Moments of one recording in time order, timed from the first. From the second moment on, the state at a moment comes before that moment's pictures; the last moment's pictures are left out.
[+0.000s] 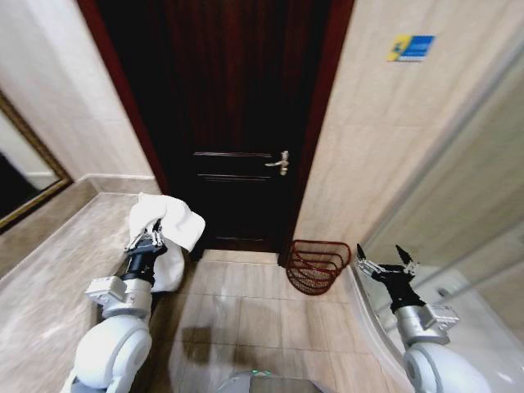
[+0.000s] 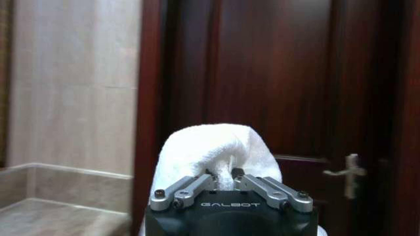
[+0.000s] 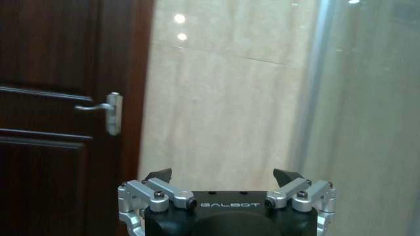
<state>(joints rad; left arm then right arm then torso) 1.64 -1.23 -0.71 -2.50 -0.43 0.23 -0.36 -1.69 1.44 0.85 2.37 0.17 -0.20 -0.07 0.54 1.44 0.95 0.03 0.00</state>
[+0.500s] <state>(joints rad) 1.66 -1.27 -0.69 -2.49 -0.38 0.17 -0.29 -1.68 1.43 0.85 2.36 0.18 -0.19 -0.06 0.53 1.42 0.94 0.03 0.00</state>
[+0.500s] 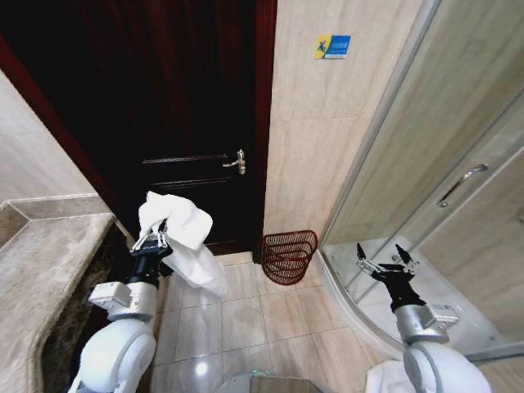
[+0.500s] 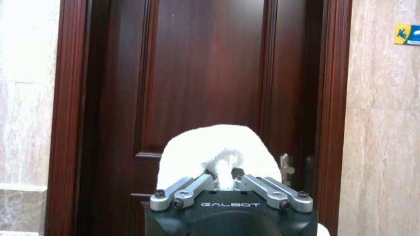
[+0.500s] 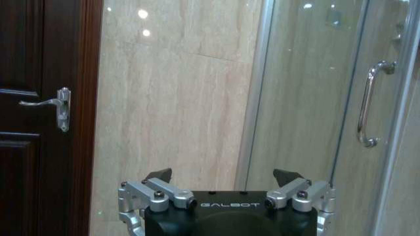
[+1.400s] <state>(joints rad) 1.63 -1.29 -0.68 -2.37 -0.36 0.05 -0.20 -1.66 1.43 0.84 2.34 0.17 -0.22 -0.04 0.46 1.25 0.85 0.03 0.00</state>
